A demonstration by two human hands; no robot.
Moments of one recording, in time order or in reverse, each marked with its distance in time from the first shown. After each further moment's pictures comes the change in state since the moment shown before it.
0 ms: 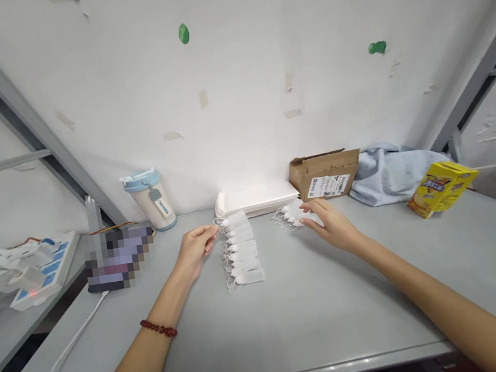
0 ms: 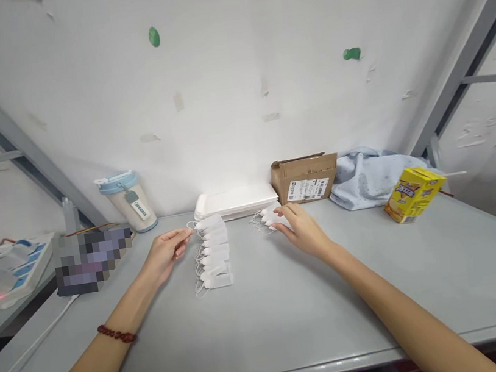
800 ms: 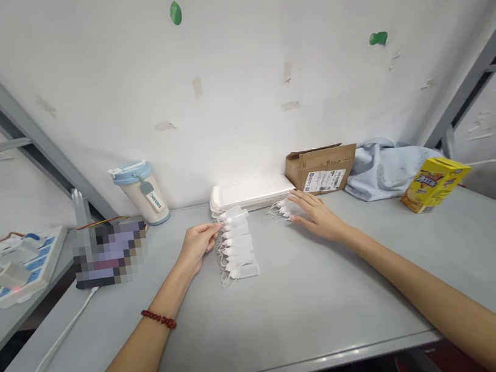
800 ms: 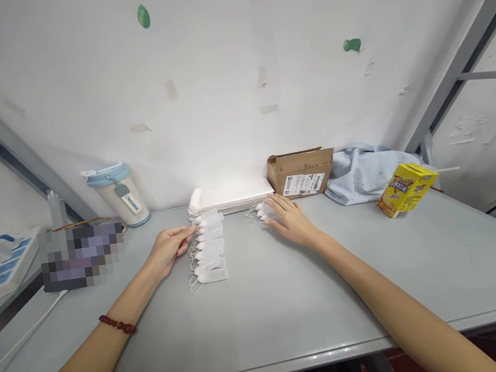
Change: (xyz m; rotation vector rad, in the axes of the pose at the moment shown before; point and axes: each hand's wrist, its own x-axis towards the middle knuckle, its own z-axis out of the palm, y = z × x) left_hand 0.009 -0.016 0.010 0.079 -0.036 -0.082; right_hand 0.005 0.022 0.020 -0.145 -0.151 -0.007
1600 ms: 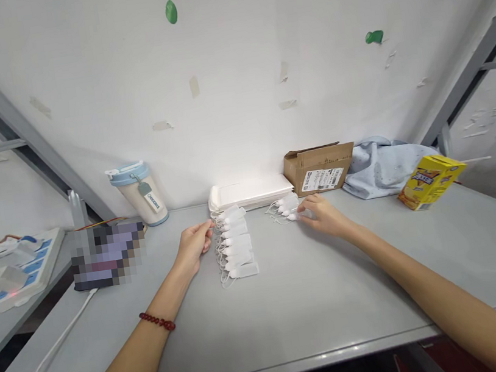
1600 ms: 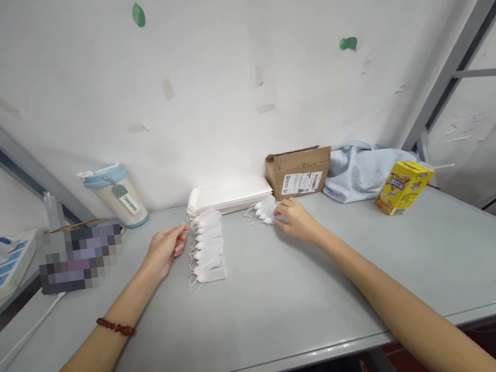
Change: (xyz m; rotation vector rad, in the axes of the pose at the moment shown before) left_hand -0.004 0.006 0.003 -0.061 0.126 -0.031; right_hand -0.002 0.010 -0.005 0.063 0.070 -0.039
